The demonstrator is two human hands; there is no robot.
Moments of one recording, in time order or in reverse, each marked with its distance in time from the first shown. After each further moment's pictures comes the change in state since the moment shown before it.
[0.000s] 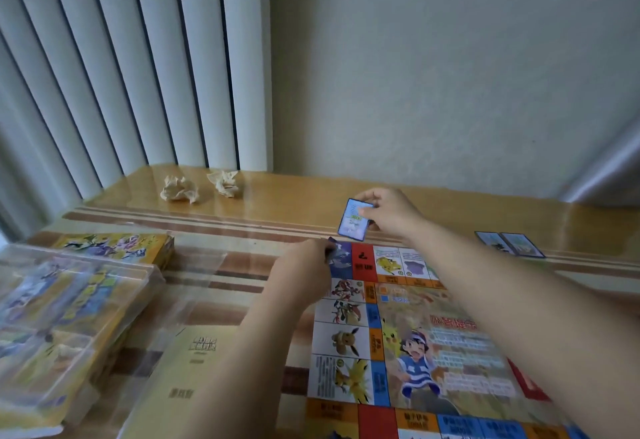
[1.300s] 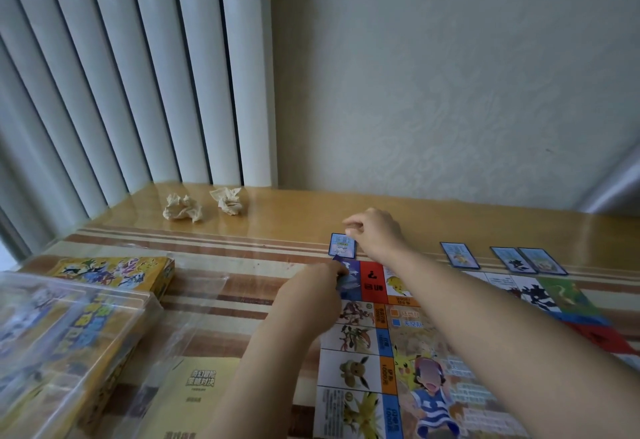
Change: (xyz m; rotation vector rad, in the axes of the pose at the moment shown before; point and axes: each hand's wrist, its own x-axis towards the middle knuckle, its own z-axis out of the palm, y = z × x) left_hand 0.003 0.005 -0.001 0.096 -0.092 0.021; right_hand 0.037 0.024 0.037 -0.504 0.095 -0.189
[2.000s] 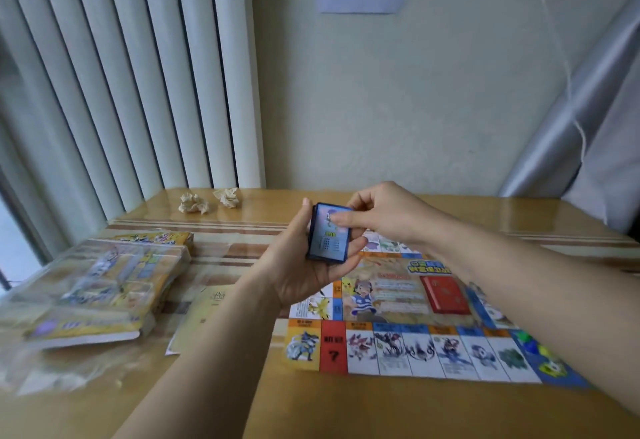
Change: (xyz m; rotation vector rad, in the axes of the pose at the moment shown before) left_hand -0.150 0.078 -0.051 -1.793 -0.406 -0.072; right_hand -0.217 -0.073 -0.174 0.476 -0.154 -0.065
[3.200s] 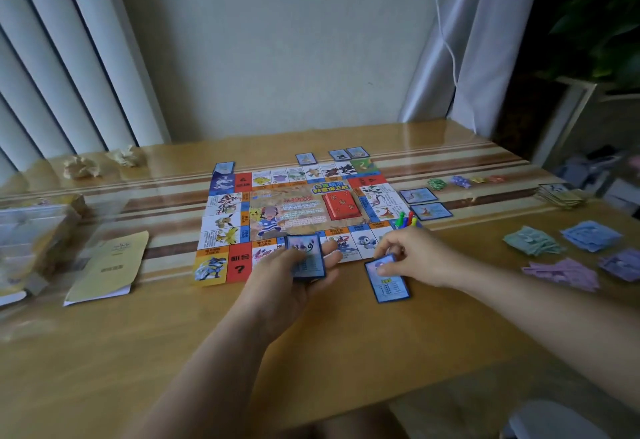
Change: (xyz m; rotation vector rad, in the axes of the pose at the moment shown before) left_hand -0.036 -0.154 0.040 0.048 0.174 -0.085; right_hand -0.186 0.156 -0.020 -0.342 0.015 0.343
